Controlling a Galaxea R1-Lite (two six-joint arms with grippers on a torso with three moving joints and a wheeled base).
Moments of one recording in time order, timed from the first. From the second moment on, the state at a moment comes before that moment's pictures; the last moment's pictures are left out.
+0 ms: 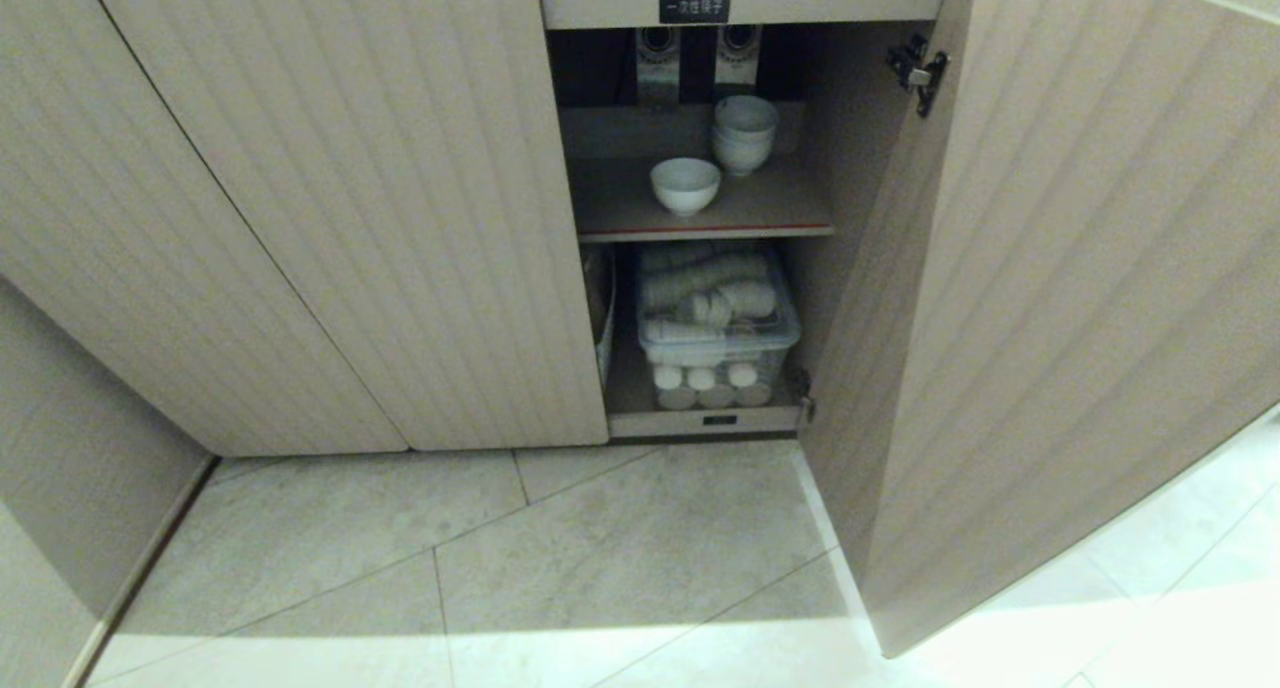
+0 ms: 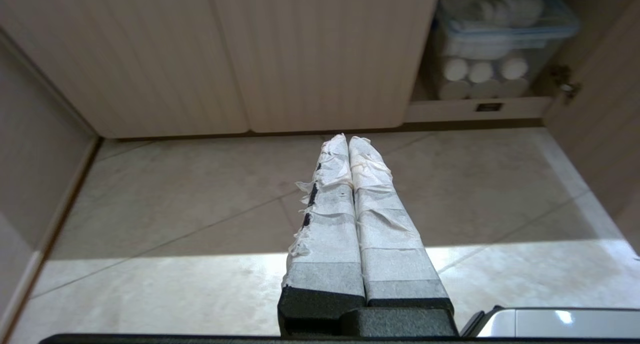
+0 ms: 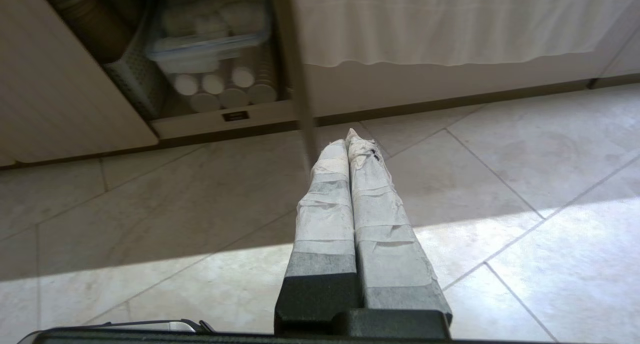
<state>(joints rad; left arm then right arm) 0.00 0.00 0.00 0.00 0.00 0.00 0.00 0.00 0.00 -0.01 -0.06 0.10</state>
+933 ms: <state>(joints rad) 0.00 0.00 0.00 0.00 0.00 0.00 0.00 0.00 0.00 -0.01 -0.06 0.10</state>
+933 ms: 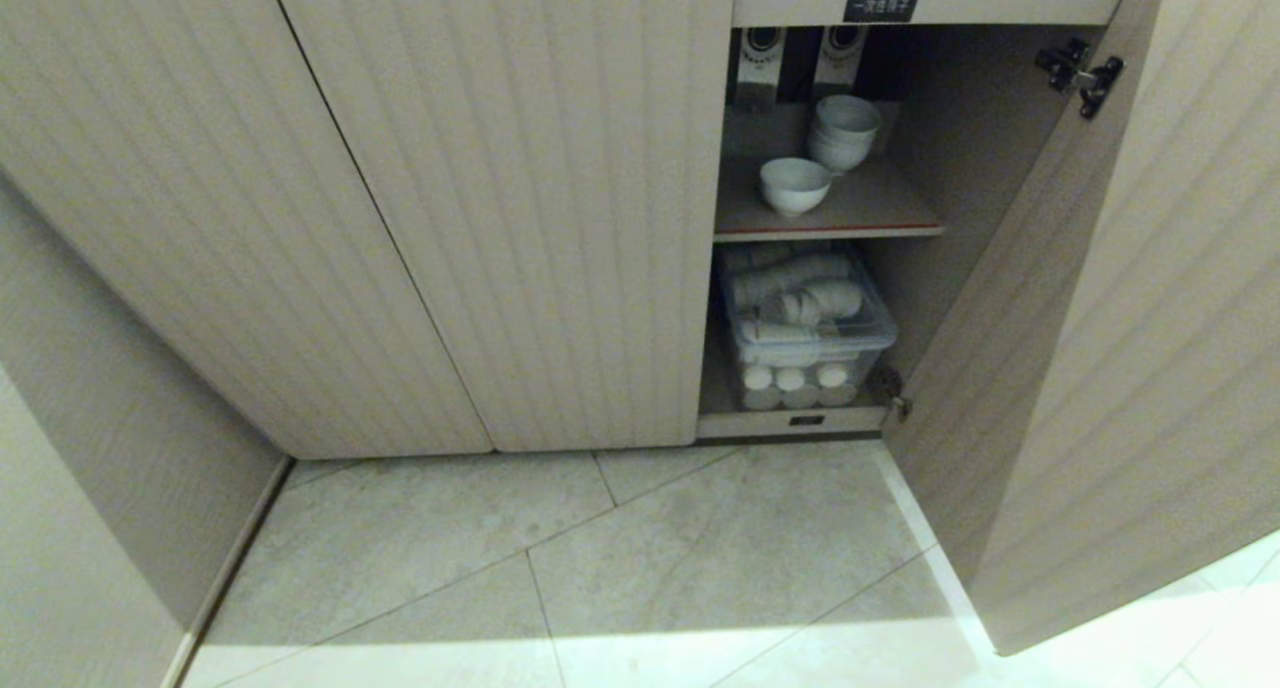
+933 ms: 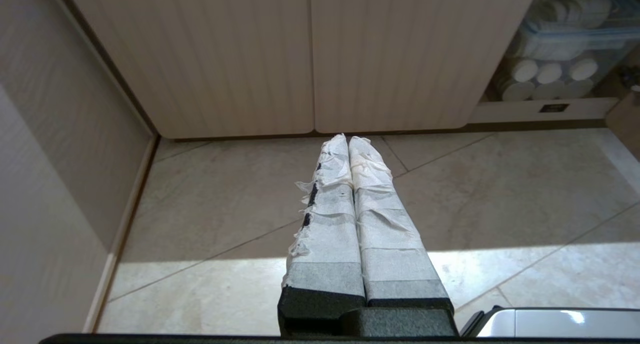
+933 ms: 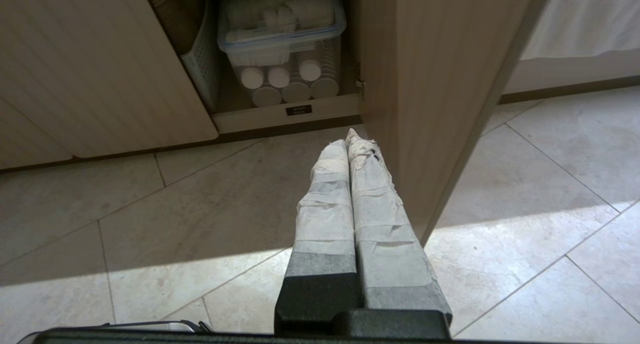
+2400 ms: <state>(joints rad) 0.00 0.00 0.00 0.00 -0.01 0.00 0.00 0.00 0.00 -0.01 -0.06 0.10</state>
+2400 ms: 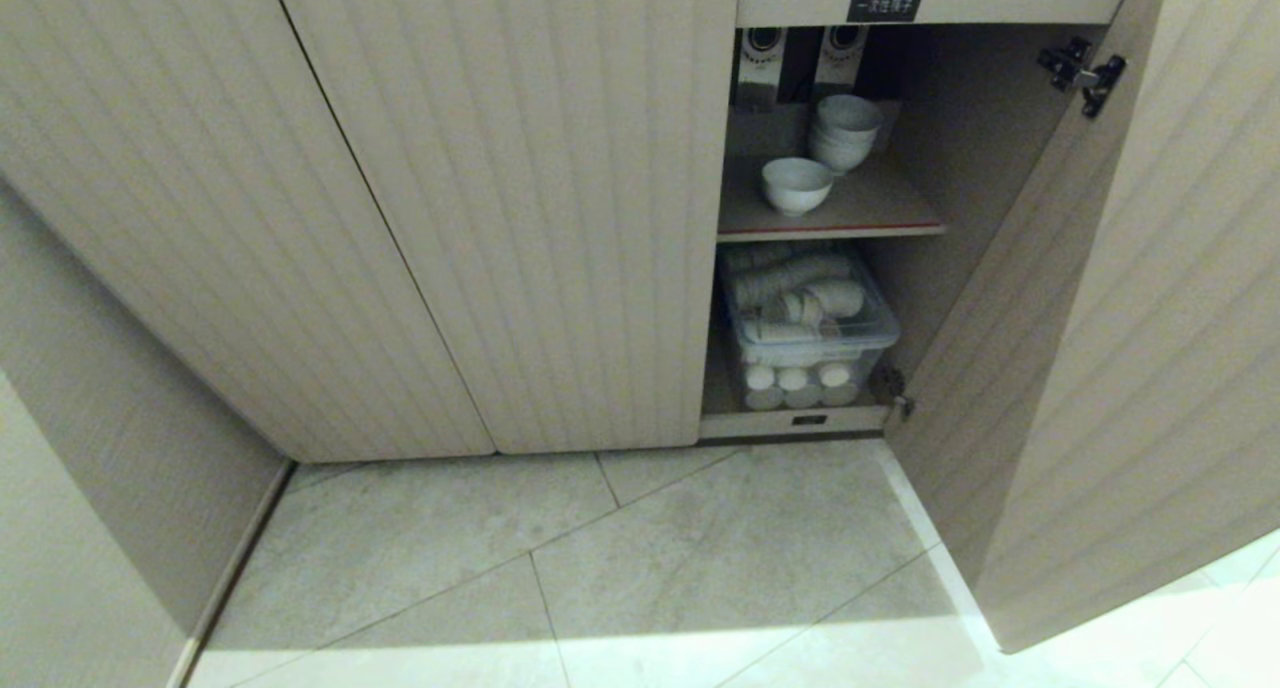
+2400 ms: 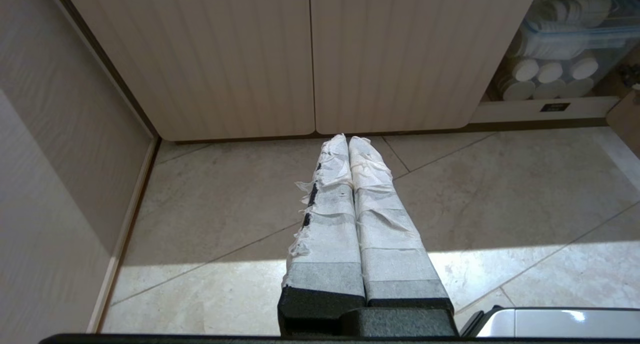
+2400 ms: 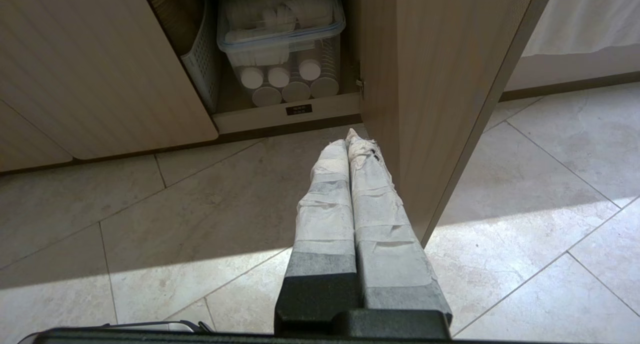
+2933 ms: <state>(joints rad) 0.00 0.00 0.00 0.00 0.00 0.00 0.00 0.00 0.00 -0.01 -0.06 0.10</state>
